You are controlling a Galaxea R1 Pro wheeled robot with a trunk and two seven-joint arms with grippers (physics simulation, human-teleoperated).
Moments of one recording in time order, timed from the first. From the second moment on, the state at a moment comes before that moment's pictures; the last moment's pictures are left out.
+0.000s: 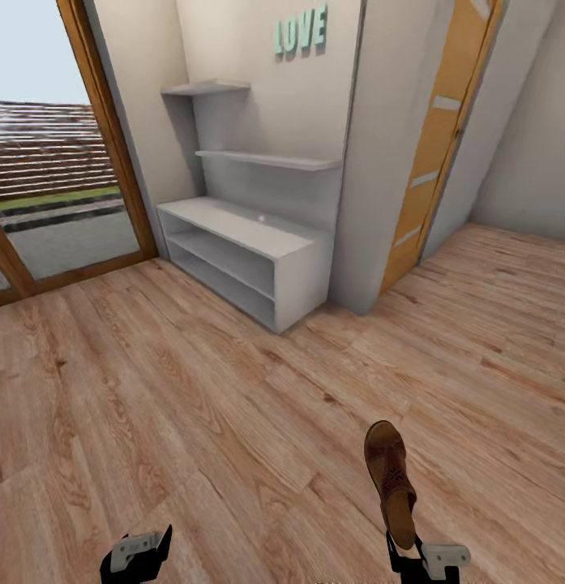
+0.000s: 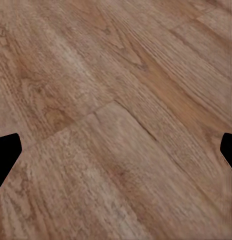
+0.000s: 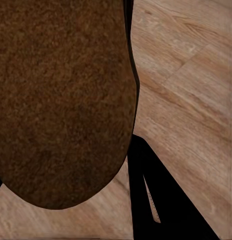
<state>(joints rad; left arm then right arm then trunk) -0.18 0.03 0.28 -0.57 0.05 -0.43 -0.21 -0.08 -0.06 -0.03 -0.69 0.01 -0.48 -0.01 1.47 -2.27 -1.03</state>
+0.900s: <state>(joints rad) -0.18 0.04 0.28 -0.57 0.05 -0.43 -0.21 -0.08 -0.06 -0.03 -0.69 0.01 -0.48 -0.01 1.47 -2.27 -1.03</state>
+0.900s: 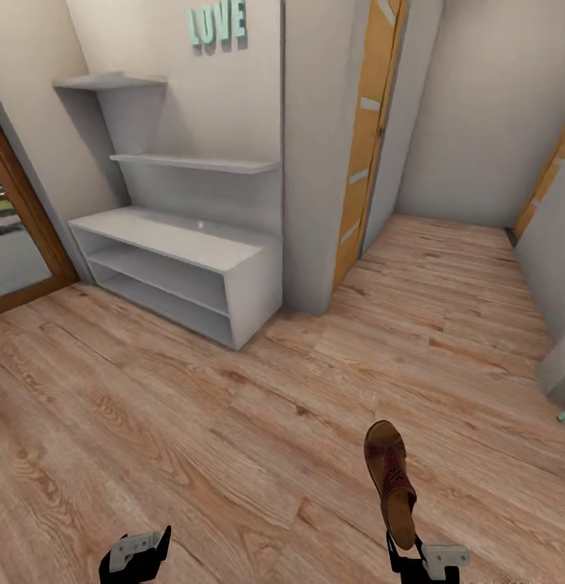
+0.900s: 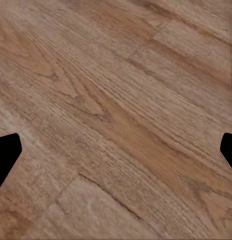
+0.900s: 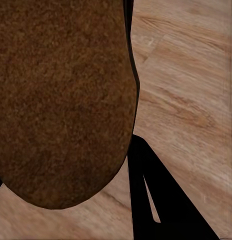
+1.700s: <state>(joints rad) -0.18 0.04 0.28 -0.57 0.05 -0.43 -0.21 -0.08 -0.06 -0.03 -0.69 0.01 -0.48 -0.01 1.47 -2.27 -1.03</state>
